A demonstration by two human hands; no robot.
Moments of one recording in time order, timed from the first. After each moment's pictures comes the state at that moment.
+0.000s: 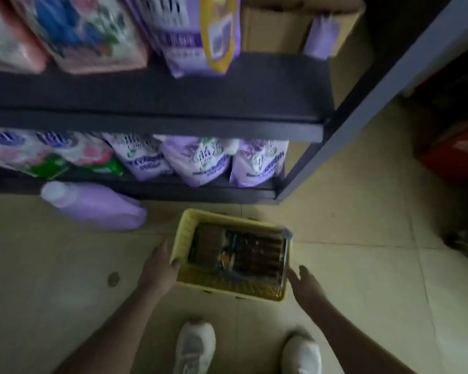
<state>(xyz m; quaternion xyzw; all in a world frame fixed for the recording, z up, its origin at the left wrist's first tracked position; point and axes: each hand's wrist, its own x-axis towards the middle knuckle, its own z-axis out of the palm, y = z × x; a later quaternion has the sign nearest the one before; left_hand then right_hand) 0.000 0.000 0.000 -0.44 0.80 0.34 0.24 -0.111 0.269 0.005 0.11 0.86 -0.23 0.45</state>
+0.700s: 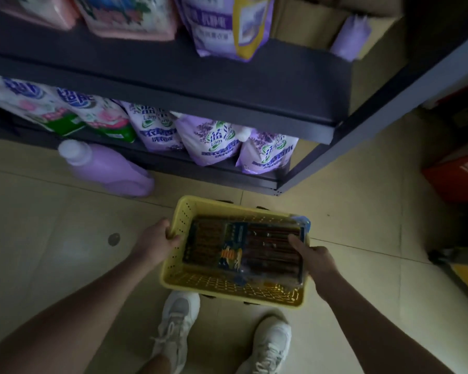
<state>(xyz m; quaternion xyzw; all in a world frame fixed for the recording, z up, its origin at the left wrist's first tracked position) -0.002 0.007 0.058 -0.43 0.80 0.35 0.21 -0.165 0.277 0.068 0.20 0.82 -0.35 0.42</state>
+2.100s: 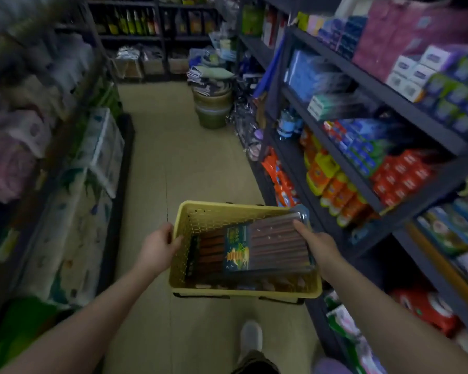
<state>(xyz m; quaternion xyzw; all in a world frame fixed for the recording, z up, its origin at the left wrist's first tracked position) 0.585 -0.335 0.574 -0.78 0.49 0.29 -0.26 0.269 -0.428 0.560 -0.40 0.71 -0.28 0.51</state>
